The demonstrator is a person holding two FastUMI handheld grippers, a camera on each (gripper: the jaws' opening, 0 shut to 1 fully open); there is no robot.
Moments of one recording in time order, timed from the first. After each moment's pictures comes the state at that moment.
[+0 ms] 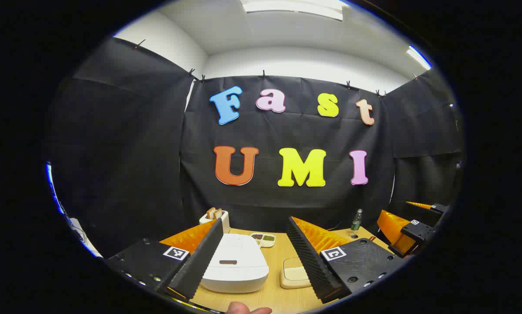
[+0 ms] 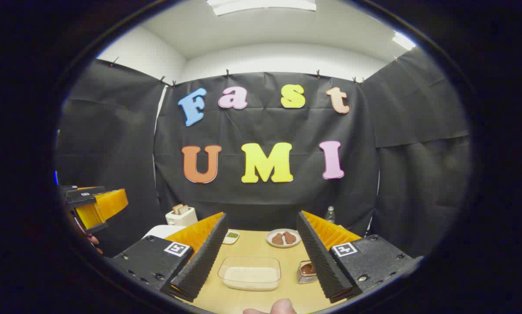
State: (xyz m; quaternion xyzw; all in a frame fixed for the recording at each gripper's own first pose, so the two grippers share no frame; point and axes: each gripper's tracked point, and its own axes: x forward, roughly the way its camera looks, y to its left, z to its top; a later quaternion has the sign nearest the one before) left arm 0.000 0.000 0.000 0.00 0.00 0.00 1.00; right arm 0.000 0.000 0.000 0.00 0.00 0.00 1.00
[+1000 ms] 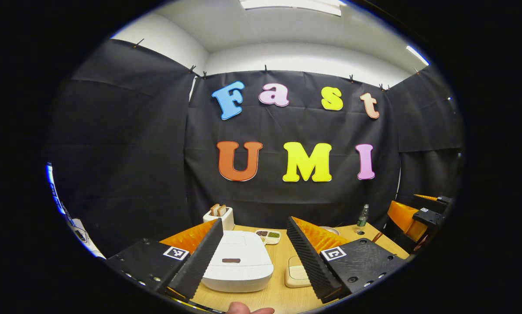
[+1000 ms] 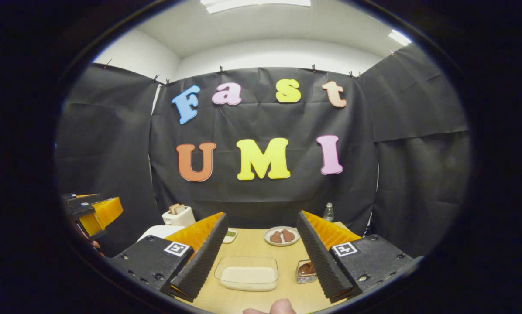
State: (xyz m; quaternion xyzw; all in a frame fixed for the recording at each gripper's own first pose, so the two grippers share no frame) left arm 0.014 0.001 -0.016 0.01 0.01 0.02 1.00; right arm 0.021 -0.010 -0.005 0.01 0.02 0.00 1.00
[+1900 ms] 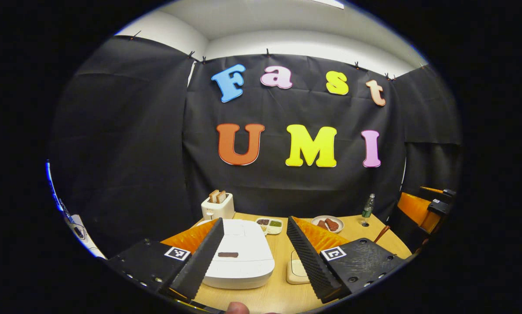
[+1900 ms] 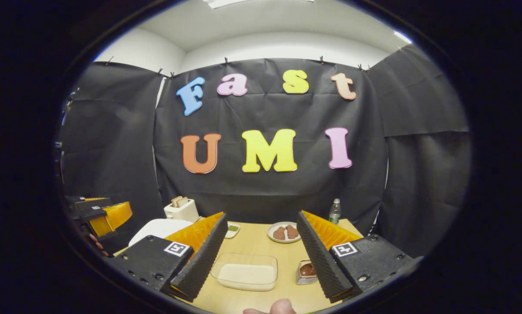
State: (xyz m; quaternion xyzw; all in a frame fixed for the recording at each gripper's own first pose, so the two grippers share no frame) left arm 0.051 0.004 -0.069 0.00 0.09 0.03 1.00; right arm 0.057 -0.018 -0.025 0.00 0.05 0.03 1.00
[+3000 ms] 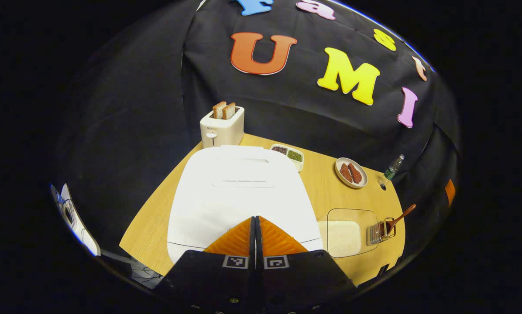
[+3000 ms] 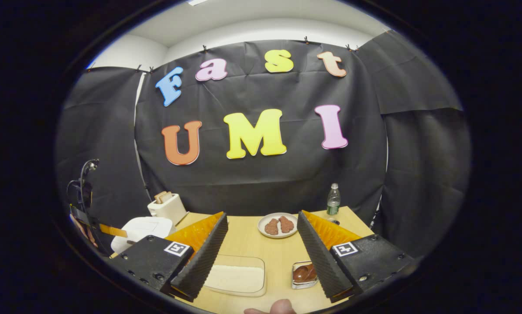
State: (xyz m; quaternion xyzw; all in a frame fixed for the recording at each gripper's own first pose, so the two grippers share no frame) left arm 0.135 0.075 -0.232 -0.08 0.38 0.04 0.92; right arm 0.136 -0.080 -0.079 0.04 0.09 0.00 0.99
